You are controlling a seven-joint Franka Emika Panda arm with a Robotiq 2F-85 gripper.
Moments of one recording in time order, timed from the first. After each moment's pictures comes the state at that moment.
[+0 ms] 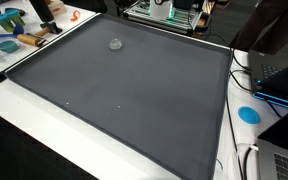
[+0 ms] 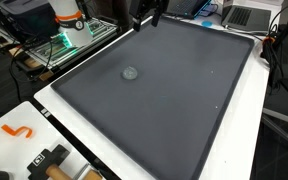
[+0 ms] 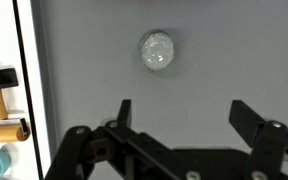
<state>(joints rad) -0.01 0.09 0.07 -2.06 -0.24 1.92 0.25</state>
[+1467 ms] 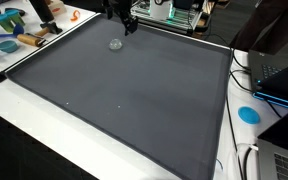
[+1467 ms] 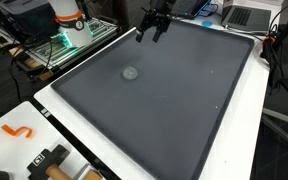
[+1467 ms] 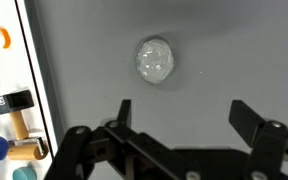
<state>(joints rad) 0.10 0.19 0.06 -2.10 -0.39 1.97 0.59</state>
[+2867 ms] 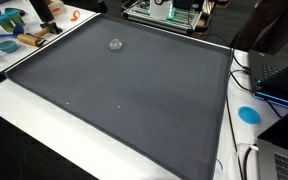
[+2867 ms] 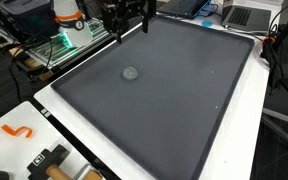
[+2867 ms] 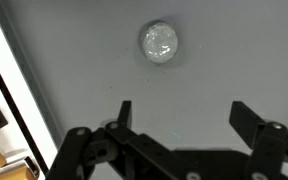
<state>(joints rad) -0.08 0.02 -0.09 -2.14 0.01 2.05 0.13</state>
